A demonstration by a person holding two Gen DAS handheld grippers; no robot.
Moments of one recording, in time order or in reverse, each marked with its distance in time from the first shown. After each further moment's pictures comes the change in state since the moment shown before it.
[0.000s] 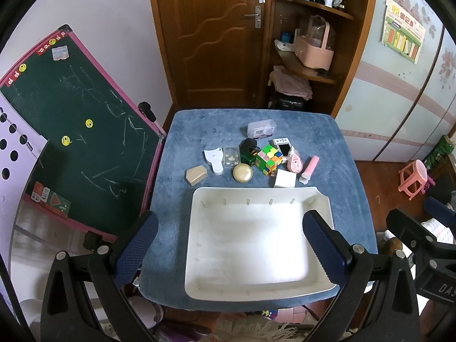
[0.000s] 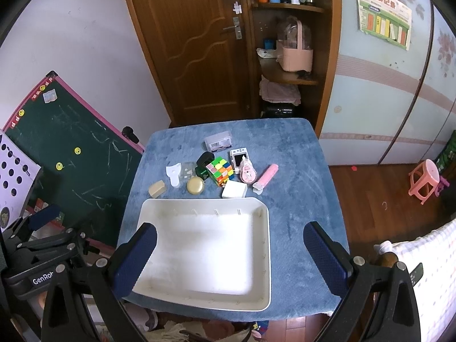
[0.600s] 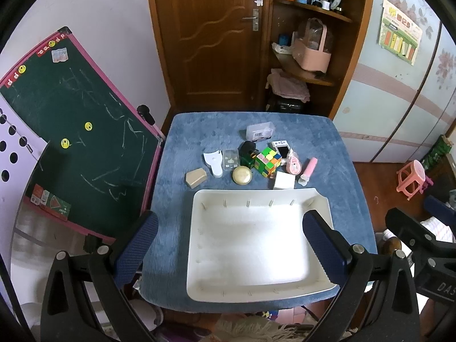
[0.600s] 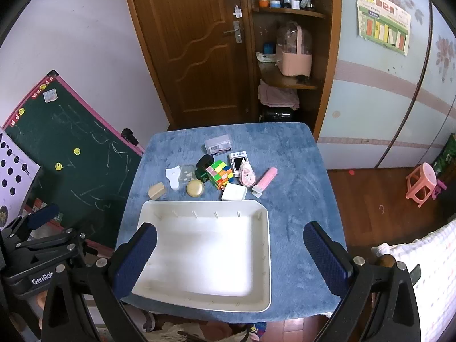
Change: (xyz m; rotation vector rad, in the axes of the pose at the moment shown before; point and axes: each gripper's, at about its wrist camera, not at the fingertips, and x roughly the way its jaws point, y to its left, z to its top) left arm -0.002 0.010 -0.001 0.002 -0.013 -0.016; right arm -0.002 0.009 -0.003 -0.007 -0.019 -0.019
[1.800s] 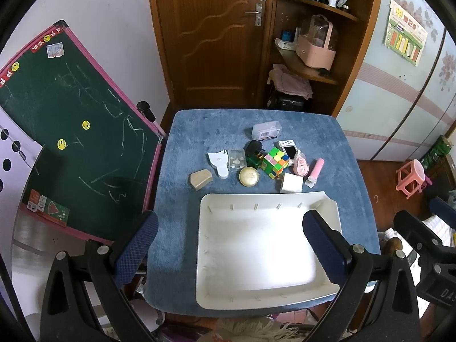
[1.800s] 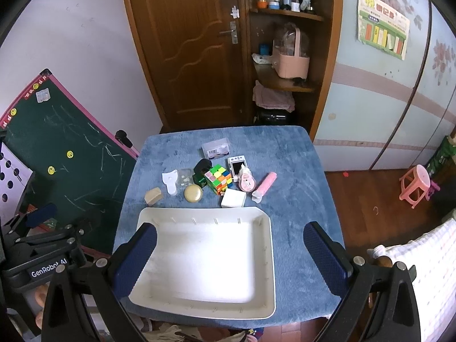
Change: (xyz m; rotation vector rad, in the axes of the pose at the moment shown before) left arm 0.016 0.015 0.015 -0.002 0.031 -0.007; right arm 0.008 0.014 0.015 -0.002 -0.004 -0.040
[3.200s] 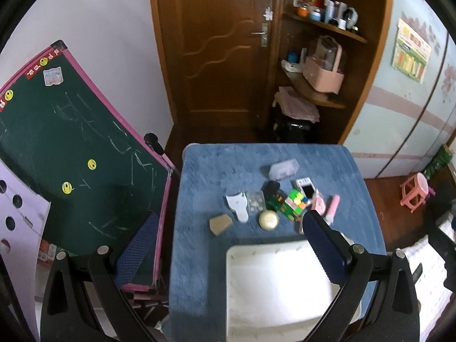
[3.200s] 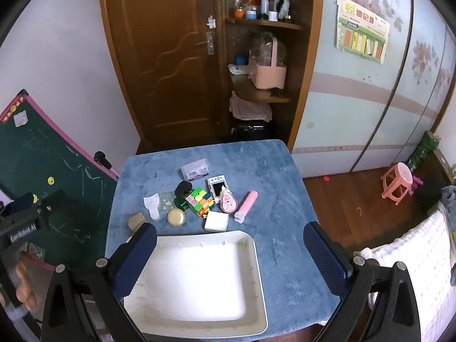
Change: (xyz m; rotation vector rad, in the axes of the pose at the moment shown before) left arm 0.021 0.059 0.077 -0.002 -0.083 -0.010; right arm 0.000 0.008 0.043 0.065 -0.033 -0.123
